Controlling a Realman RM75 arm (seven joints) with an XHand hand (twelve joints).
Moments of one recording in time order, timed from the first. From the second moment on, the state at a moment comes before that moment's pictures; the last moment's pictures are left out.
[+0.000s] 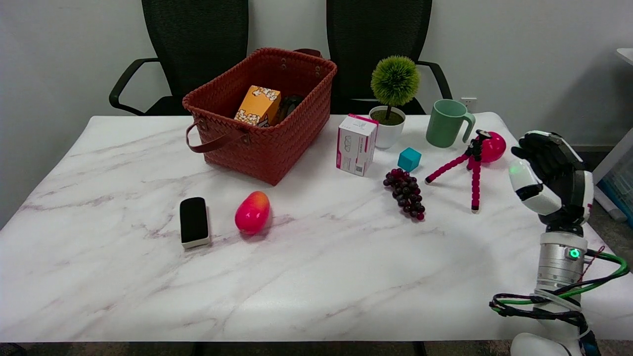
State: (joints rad) arm -0.21 -1.12 -1.70 0.98 1.03 1.38 1.37
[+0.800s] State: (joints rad) arm -0.06 -1.07 -1.67 0.77 1.06 1.22 1.37
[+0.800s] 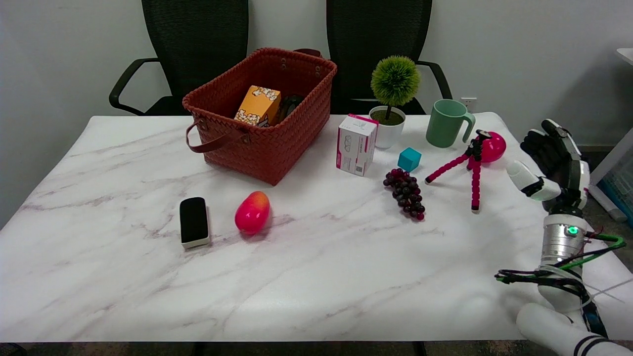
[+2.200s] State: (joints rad) arm 0.17 -1.02 -1.86 0.64 1.05 0.96 1.37
